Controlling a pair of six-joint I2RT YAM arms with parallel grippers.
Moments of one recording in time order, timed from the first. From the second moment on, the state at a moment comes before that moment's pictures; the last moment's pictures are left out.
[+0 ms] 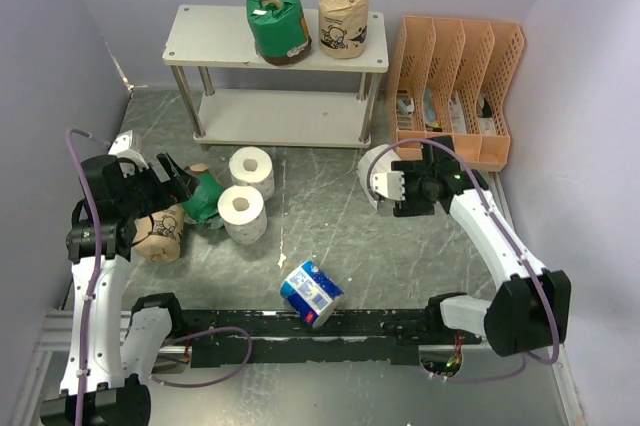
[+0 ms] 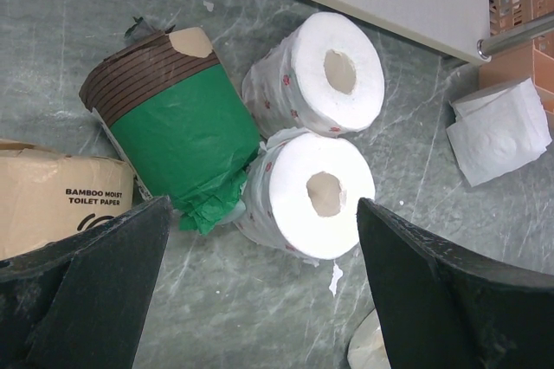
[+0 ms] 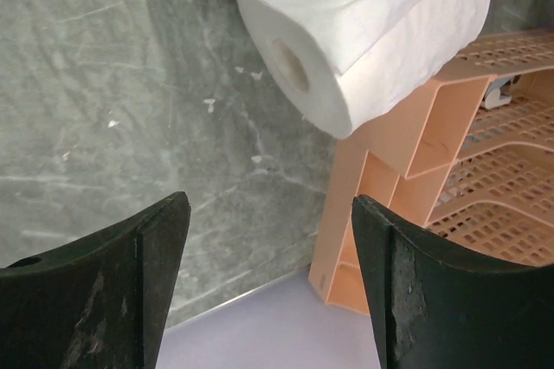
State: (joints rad) left arm 0.16 0.75 0.87 -0.64 0.34 -0.34; right arm 0.19 1.20 0.95 -0.75 -0.16 -1.47
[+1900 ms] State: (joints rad) left arm 0.23 0.84 0.86 -0.64 0.35 -0.34; right arm 0.21 1.36 1.19 -0.48 -0.84 -0.09
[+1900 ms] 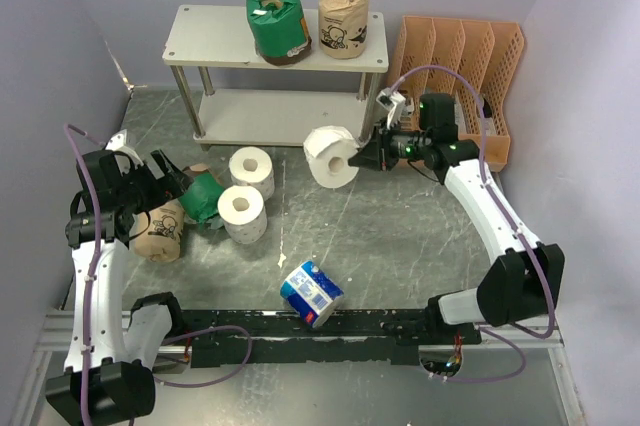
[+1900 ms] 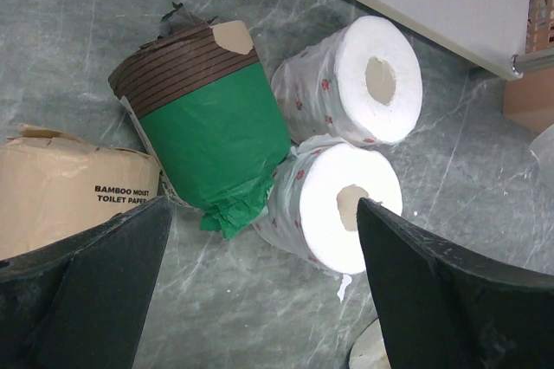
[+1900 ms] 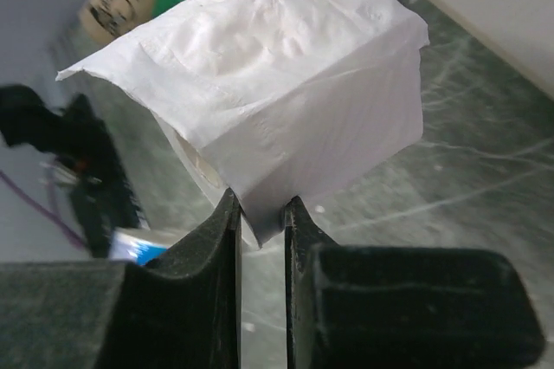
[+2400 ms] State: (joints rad) left arm 0.25 0.84 0.86 -0.64 0.35 -0.34; right arm 0.25 1.56 1.19 -0.25 -0.63 0.80
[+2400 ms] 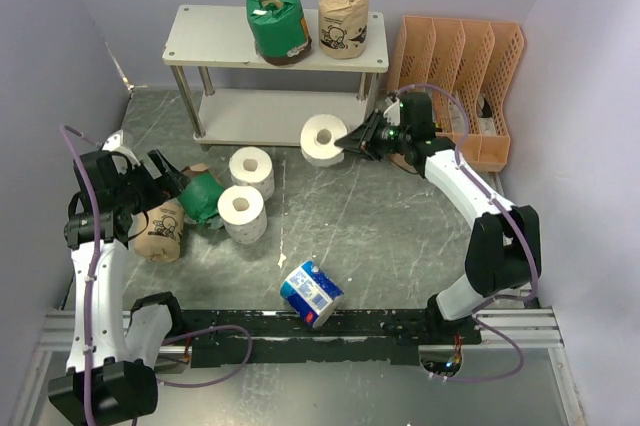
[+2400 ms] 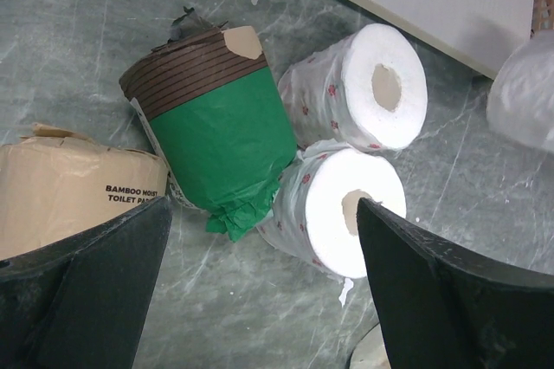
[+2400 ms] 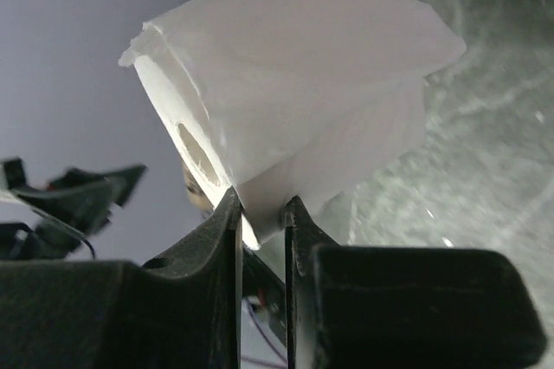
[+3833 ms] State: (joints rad) left arm 0.28 0.87 0.86 -0.64 0.38 -0.34; right arm 0.23 1.85 1.12 0.49 -0.24 1.44
